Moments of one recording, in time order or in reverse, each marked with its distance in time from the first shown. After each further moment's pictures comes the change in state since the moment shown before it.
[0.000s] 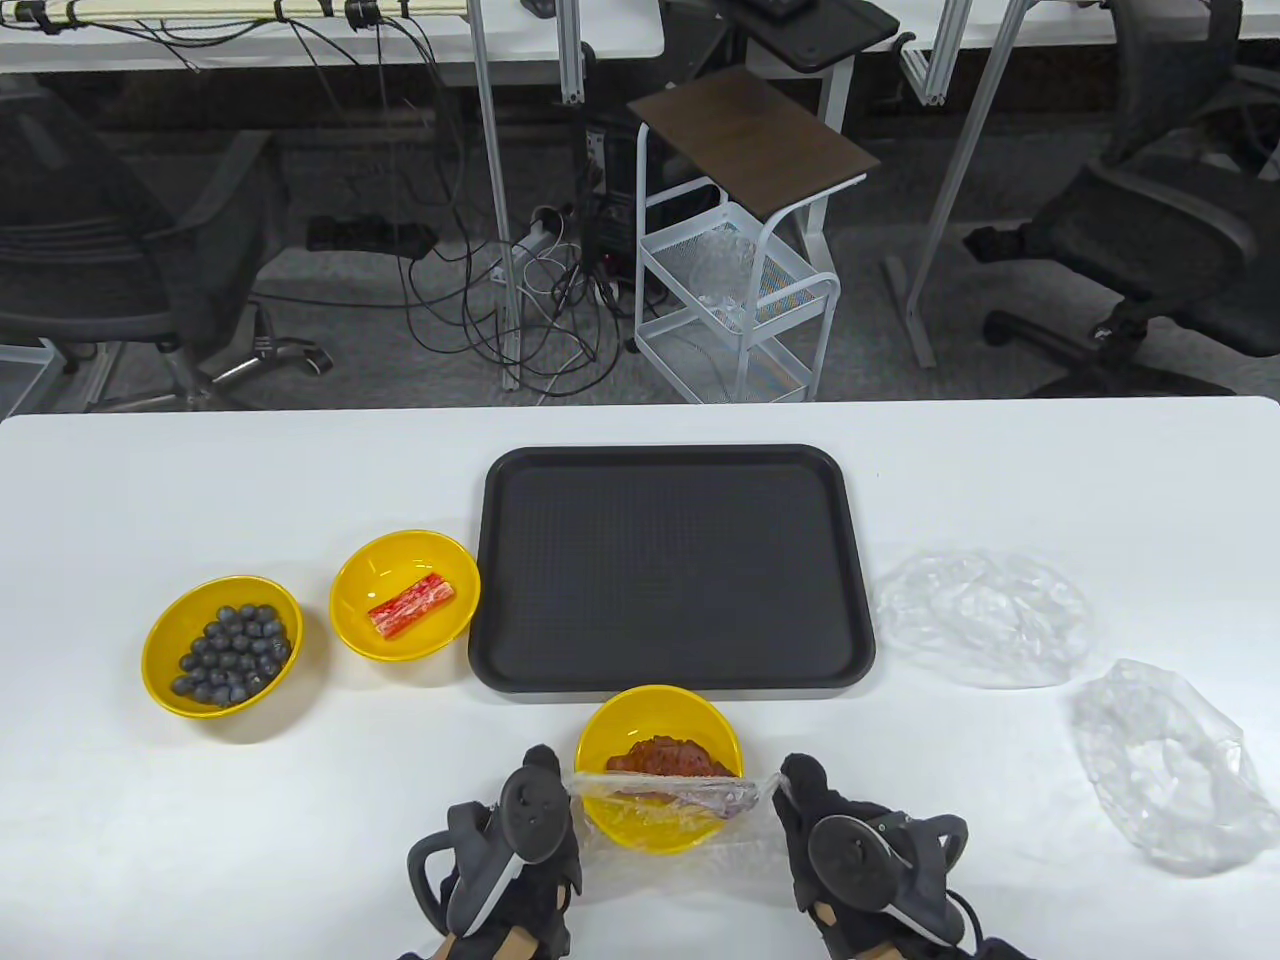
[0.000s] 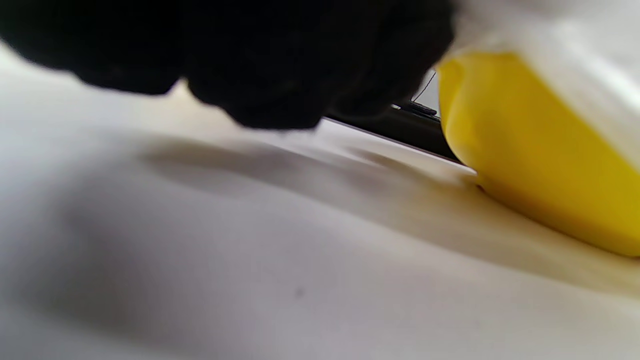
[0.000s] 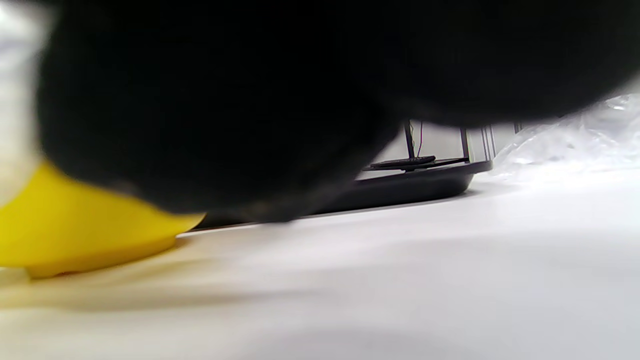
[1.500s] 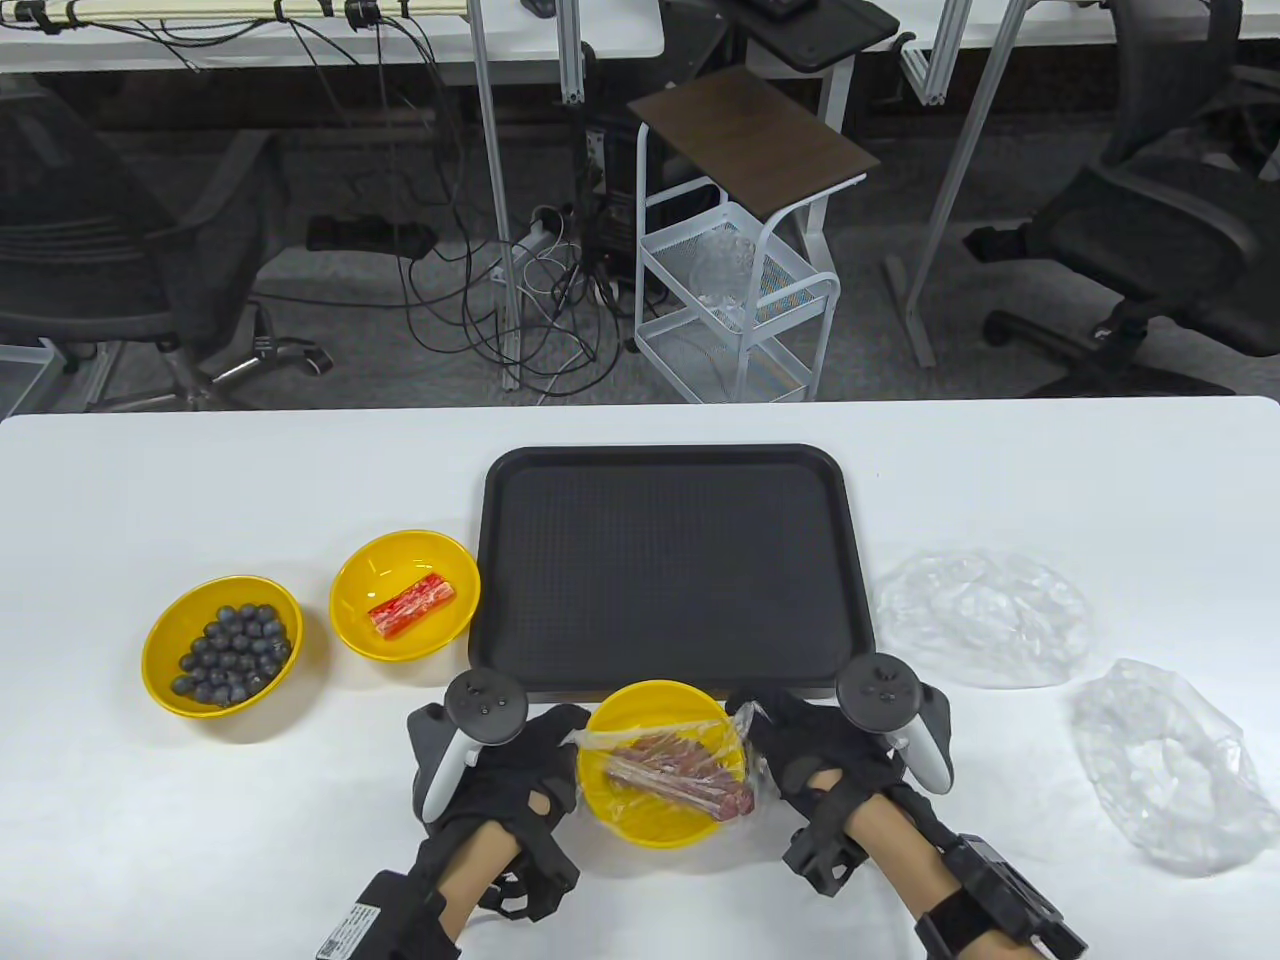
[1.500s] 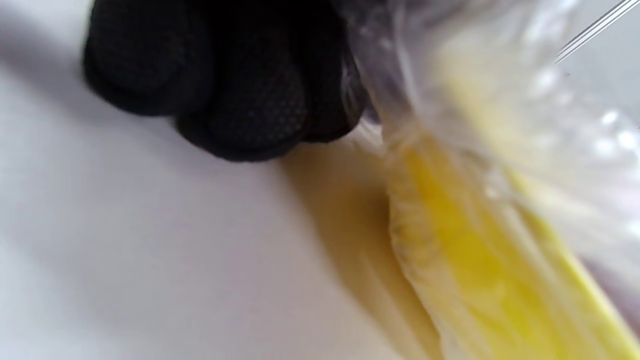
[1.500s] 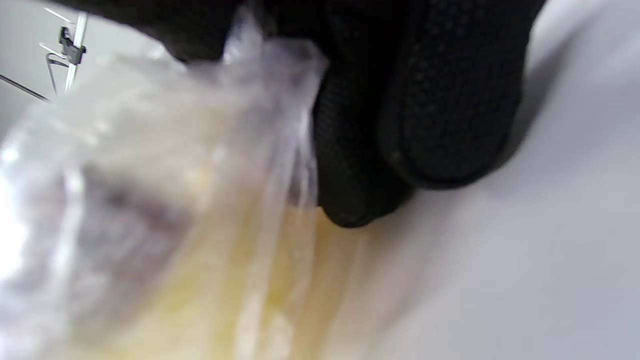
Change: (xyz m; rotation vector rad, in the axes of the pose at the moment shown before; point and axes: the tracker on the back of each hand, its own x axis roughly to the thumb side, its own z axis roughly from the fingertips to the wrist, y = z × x) left_hand -0.012 0.001 -0.076 -0.438 0.053 0.387; right_hand -0.038 0.048 -0.087 0.523 0.265 -0.786
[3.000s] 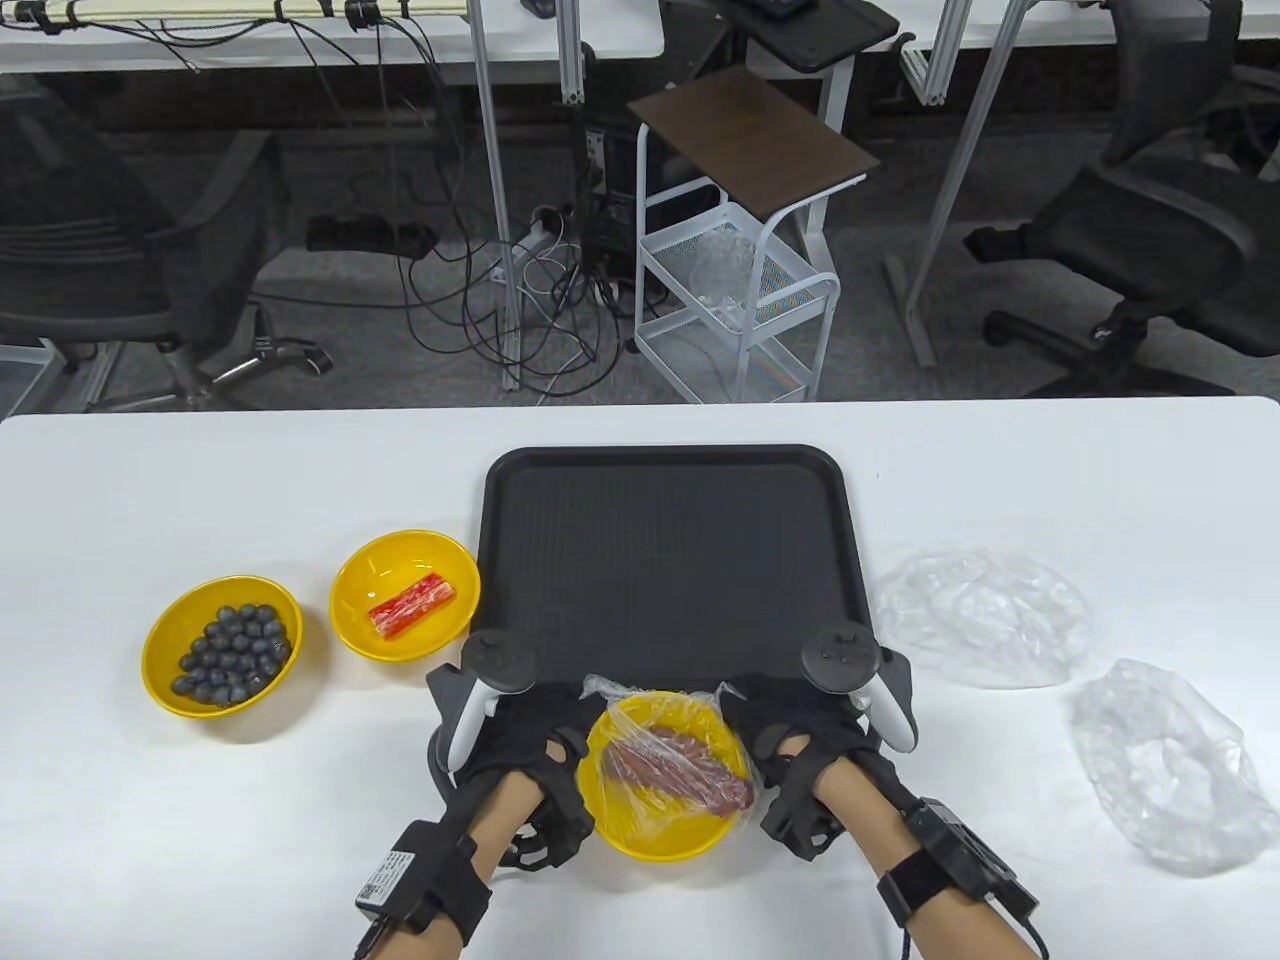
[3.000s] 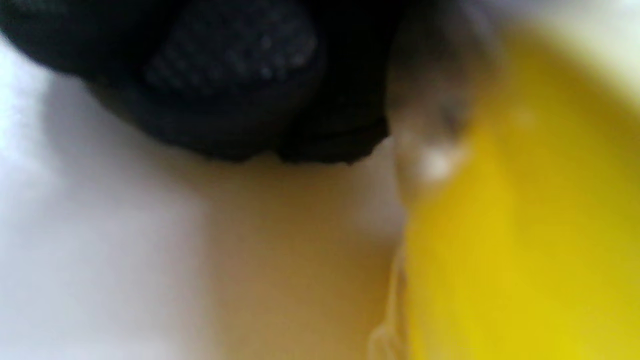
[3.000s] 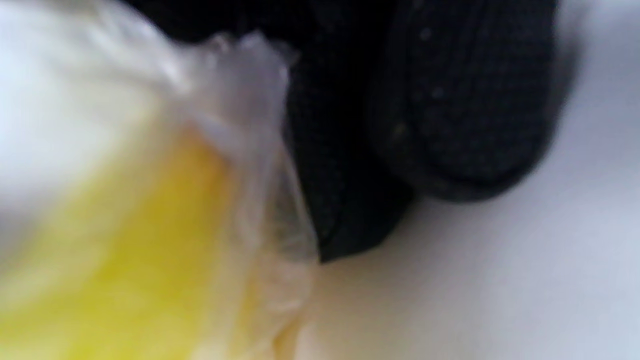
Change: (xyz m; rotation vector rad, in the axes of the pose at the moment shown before) left_hand 0.007 0.000 -0.034 0.022 0.136 0.006; right_hand 0.008 0.008 -0.029 0.005 0.074 0.094
